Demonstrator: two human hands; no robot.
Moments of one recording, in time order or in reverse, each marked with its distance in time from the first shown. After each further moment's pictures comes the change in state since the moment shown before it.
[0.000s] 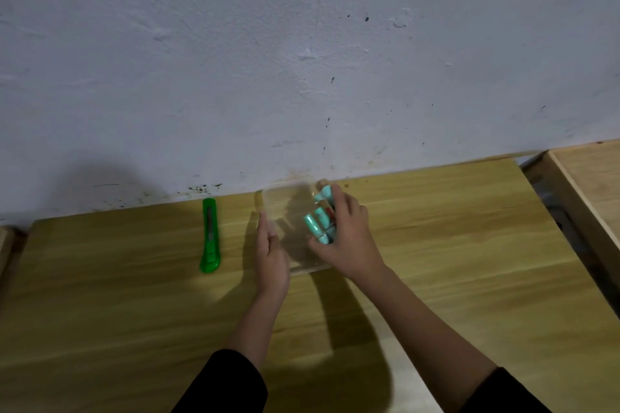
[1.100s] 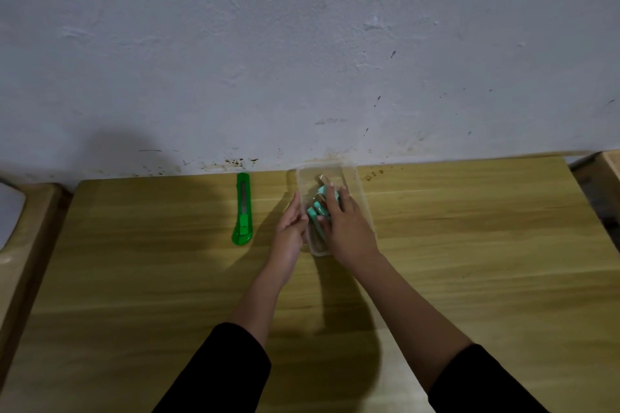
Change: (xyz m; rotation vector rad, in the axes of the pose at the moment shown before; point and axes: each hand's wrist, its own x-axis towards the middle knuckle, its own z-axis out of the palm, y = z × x) left_hand 0.012 0.008 -0.039 -0.193 -0.248 -0.232; right_hand 0.010 -0.017 0.059 -0.242 -0.211 0.043
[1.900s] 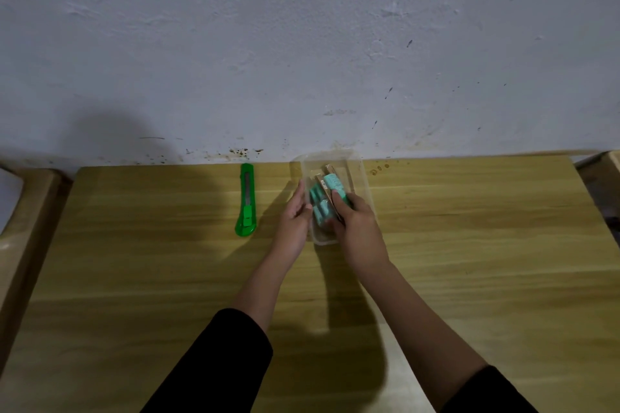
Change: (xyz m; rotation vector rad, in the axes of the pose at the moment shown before) left_hand 0.007 0.002 -0.001 0.129 -0.027 0.045; right_hand -0.016 0.000 0.001 0.113 0.155 -0.029
